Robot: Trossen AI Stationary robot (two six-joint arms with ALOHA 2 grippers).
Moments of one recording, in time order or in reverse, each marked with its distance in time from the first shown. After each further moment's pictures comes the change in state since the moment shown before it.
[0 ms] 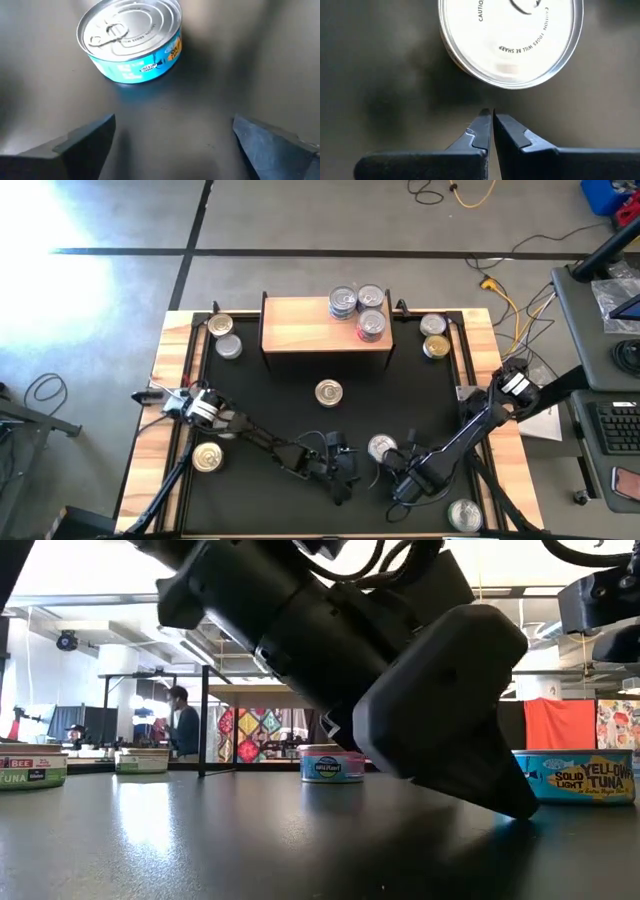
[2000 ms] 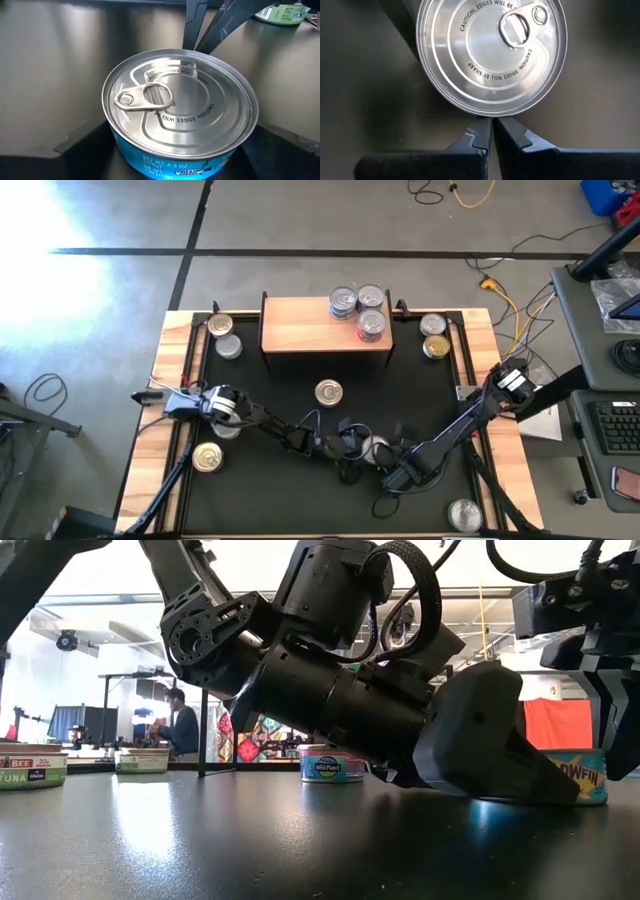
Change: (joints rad) left arm 0.118 0.108 -0.108 0.615 0.189 0.097; right arm -0.109 0.003 -0.017 0.116 0.071 -0.229
